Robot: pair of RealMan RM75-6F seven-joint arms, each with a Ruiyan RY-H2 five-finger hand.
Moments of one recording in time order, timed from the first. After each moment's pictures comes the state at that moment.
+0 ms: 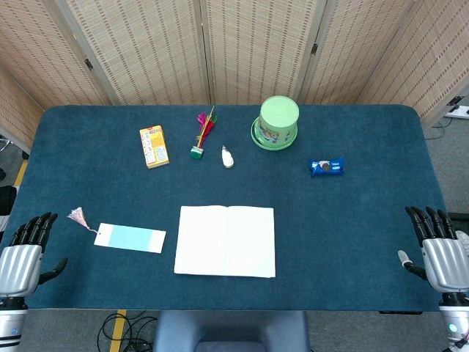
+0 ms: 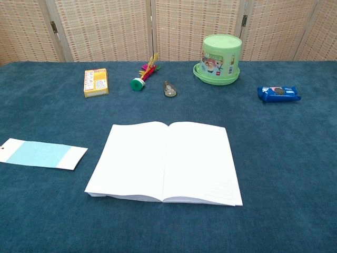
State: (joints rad) left arm -0.11 -1.18 -0.06 -1.62 1.47 1.49 0.22; right arm 0.06 -1.12 0.06 -1.62 -1.49 1.50 -0.10
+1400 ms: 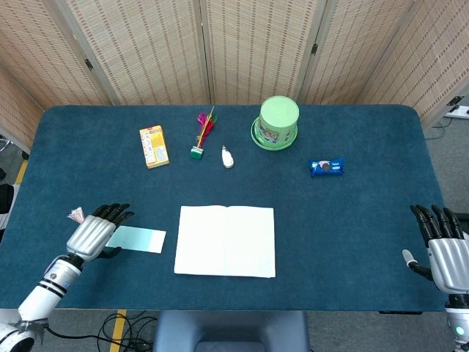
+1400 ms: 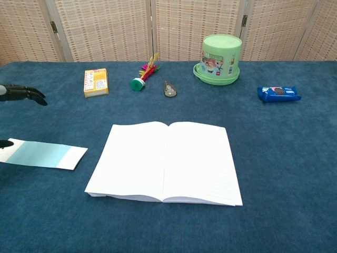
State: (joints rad) left arm -0.47 -1.20 -0.07 -1.56 1.48 0.97 0.21; right arm 0.05 -1.08 0.06 -1.63 -1.52 1.52 -0.08
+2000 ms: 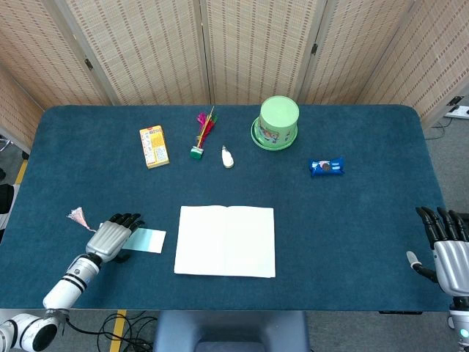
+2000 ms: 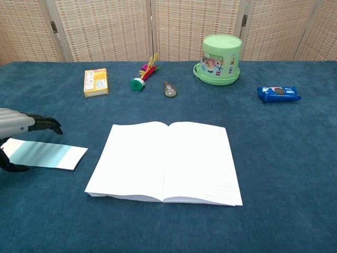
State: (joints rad) left arm -0.55 -1.32 -0.05 -1.48 1.29 0.84 0.37; right arm 0.03 -1.09 0.06 -1.60 -1.51 1.53 -0.04
